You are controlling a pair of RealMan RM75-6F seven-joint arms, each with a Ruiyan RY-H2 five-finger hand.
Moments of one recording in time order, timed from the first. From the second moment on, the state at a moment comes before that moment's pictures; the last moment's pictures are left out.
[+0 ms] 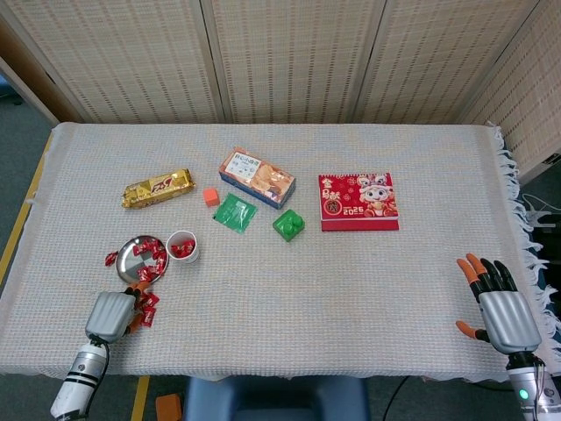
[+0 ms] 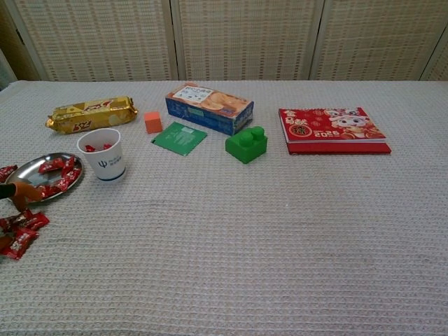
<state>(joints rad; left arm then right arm) -0.30 -1.52 0.02 -1.33 1.38 1.23 0.39 0.09 -1.09 0.01 -1.71 -1.48 1.38 -0.18</state>
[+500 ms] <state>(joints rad) -0.31 -1.54 0.03 -1.32 1.40 1.21 0.44 0.09 -1.09 0.01 -1.71 -1.48 1.38 -0.19</state>
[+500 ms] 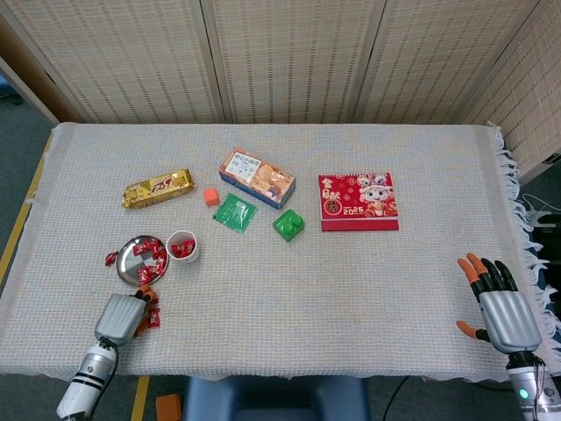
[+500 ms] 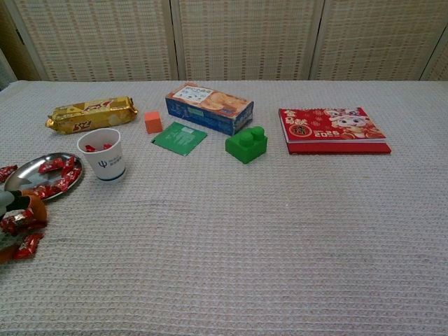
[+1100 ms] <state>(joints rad) -0.30 -1.55 0.03 -1.27 1.41 1.21 0.38 0.09 -1.09 0.00 -1.71 -1.48 1.37 -0.19</state>
